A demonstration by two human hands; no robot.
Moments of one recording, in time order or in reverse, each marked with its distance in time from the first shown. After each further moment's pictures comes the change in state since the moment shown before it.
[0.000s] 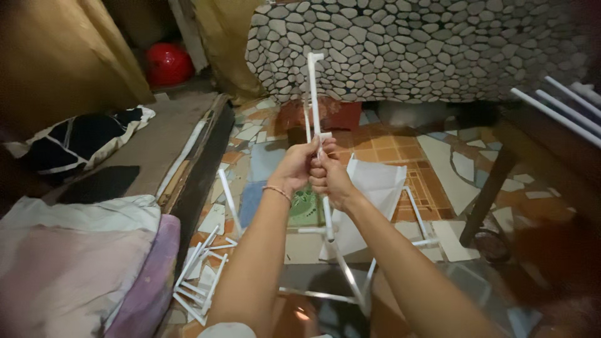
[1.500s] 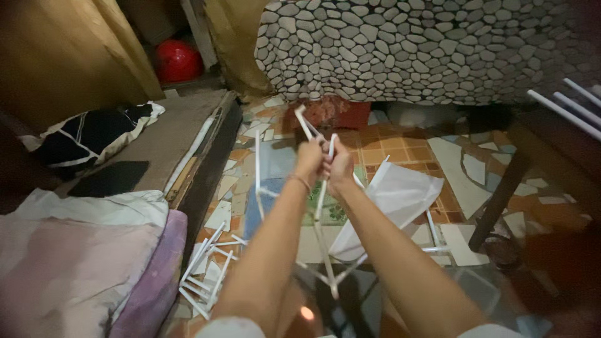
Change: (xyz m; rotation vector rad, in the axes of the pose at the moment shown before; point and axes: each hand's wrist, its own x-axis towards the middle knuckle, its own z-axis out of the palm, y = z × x) left_hand 0.068 -0.028 -0.034 0.337 0.519 0.152; right_hand 0.046 0.002 0.000 0.134 0.273 -0.209
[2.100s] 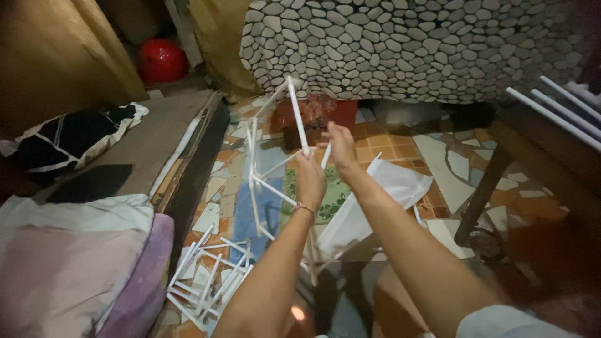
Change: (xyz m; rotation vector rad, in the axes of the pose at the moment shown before) left_hand -0.086 -0.025 0.037 0.648 0.381 0.524; right_hand 0.045 -0.035 -0.033 -0.517 0.172 -0.173
